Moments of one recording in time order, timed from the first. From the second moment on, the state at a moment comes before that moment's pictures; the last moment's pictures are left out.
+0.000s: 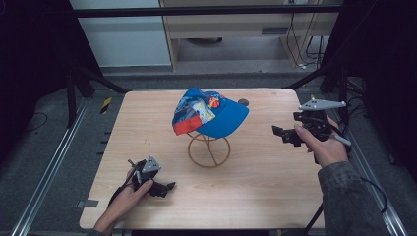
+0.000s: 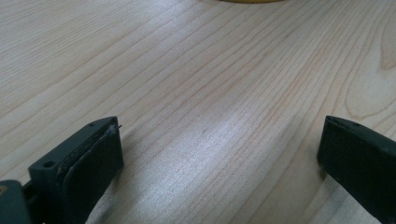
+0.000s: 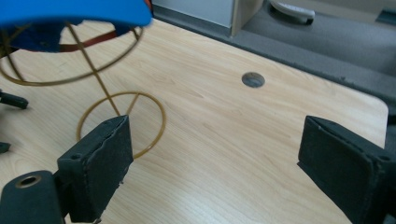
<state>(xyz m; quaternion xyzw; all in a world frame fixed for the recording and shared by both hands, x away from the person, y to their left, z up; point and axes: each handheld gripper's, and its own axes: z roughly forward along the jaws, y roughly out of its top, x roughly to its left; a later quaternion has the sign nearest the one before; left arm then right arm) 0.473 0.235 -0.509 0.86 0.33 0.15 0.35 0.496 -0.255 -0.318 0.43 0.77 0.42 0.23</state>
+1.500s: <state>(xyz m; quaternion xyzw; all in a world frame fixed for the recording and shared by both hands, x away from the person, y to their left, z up) 0.474 0.235 -0.509 0.86 0.33 0.15 0.35 0.506 -0.209 -0.476 0.49 0.77 0.38 0.16</state>
